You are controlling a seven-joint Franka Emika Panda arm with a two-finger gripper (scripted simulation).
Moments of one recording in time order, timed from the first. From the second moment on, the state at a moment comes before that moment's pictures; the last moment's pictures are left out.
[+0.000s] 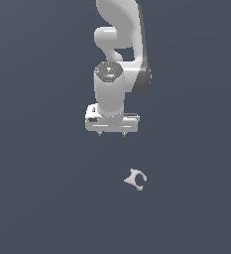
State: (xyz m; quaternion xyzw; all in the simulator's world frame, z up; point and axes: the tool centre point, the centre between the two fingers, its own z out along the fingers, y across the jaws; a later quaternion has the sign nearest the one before) arm -0.017 -0.012 0.157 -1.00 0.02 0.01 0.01
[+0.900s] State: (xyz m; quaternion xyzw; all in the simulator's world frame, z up) arm -0.021 0.018 0.147 -1.00 -0.01 0.03 0.00
